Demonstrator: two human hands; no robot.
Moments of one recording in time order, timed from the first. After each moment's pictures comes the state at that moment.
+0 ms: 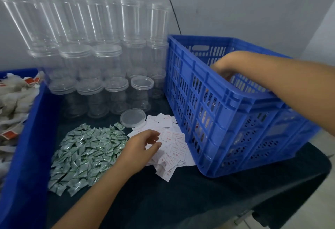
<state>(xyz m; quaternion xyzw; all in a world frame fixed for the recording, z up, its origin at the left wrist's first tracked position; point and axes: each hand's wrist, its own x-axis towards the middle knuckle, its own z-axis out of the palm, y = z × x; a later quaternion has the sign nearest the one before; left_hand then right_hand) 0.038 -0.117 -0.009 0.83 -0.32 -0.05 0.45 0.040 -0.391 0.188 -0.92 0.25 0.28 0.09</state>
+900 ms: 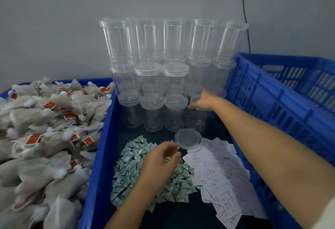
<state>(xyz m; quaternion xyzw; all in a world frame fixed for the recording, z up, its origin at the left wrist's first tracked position) 0.085 -0.047 0.002 0.82 -0.16 -0.02 0.55 0.219 -0.273 0.085 -0.96 0.15 0.02 0.24</state>
